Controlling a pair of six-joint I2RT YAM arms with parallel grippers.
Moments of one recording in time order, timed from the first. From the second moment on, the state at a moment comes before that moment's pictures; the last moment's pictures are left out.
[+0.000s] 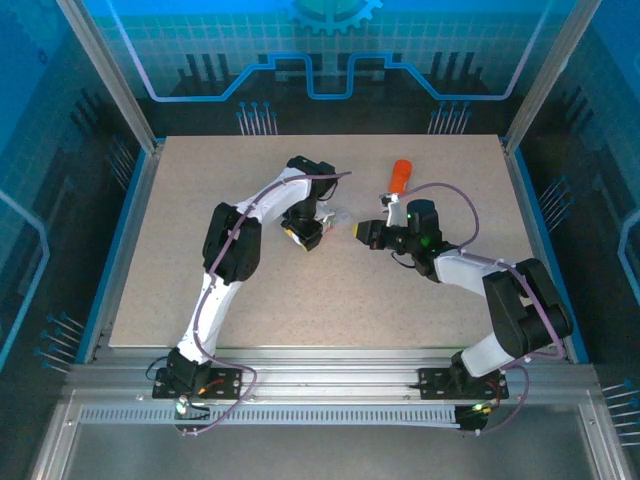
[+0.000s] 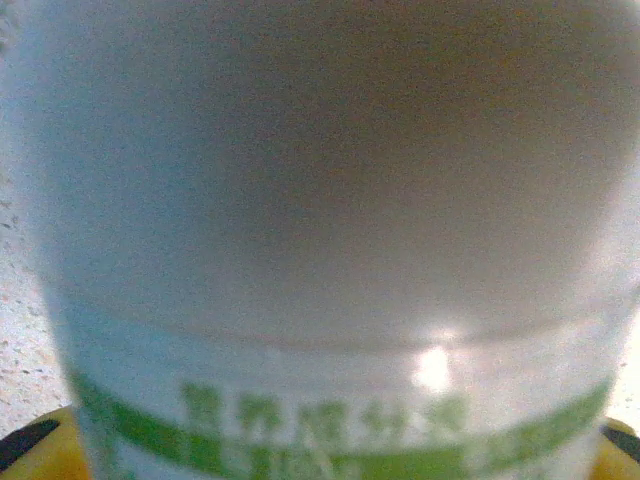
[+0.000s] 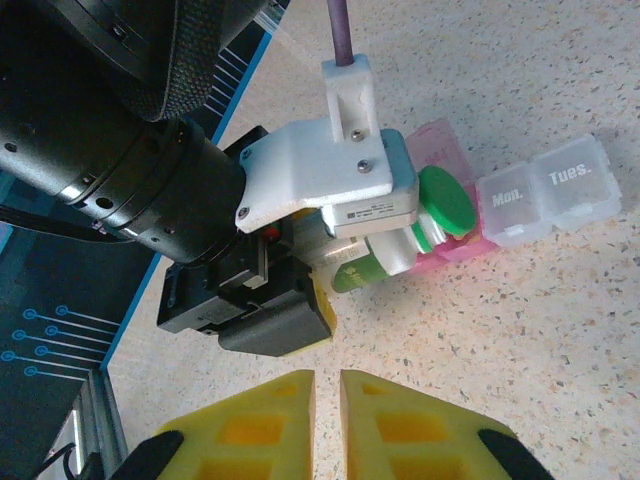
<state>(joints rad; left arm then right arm) -0.50 2.38 2.12 -1.44 -0.03 0.21 0.34 1.53 0.67 0.42 -0.61 0.58</state>
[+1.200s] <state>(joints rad) -0.47 1.52 0.71 0.38 0.74 0.20 0.33 1.26 0.74 0.25 -0.77 0.34</state>
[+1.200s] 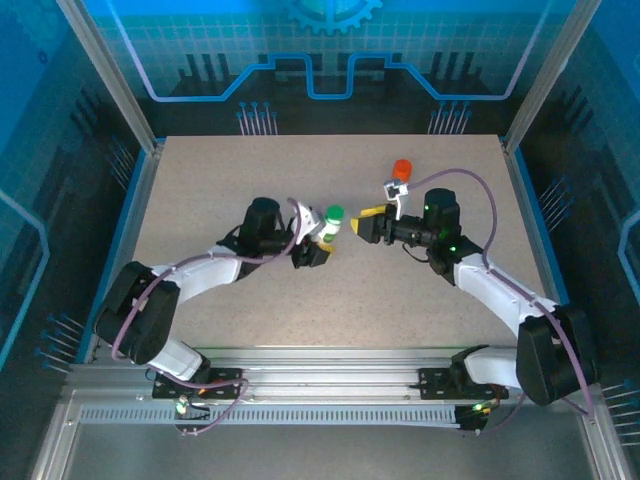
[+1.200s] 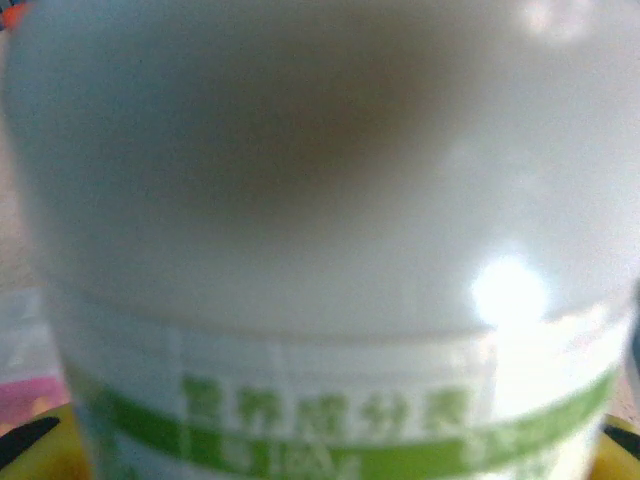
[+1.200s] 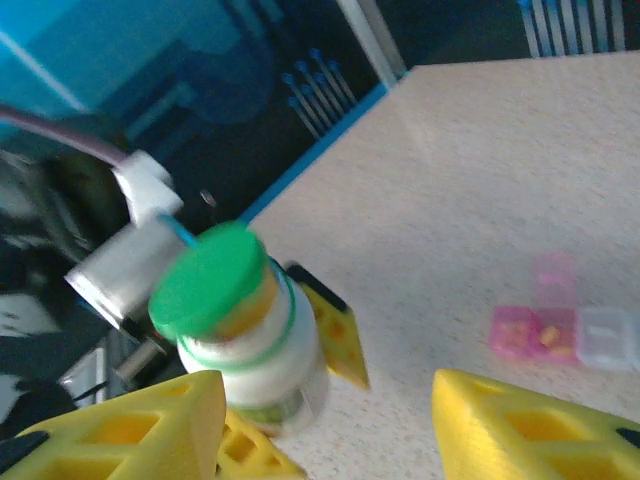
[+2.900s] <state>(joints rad) -0.50 1.53 0.68 0.62 1.03 0.25 0.53 1.31 1.11 -0.37 -0.87 -0.49</state>
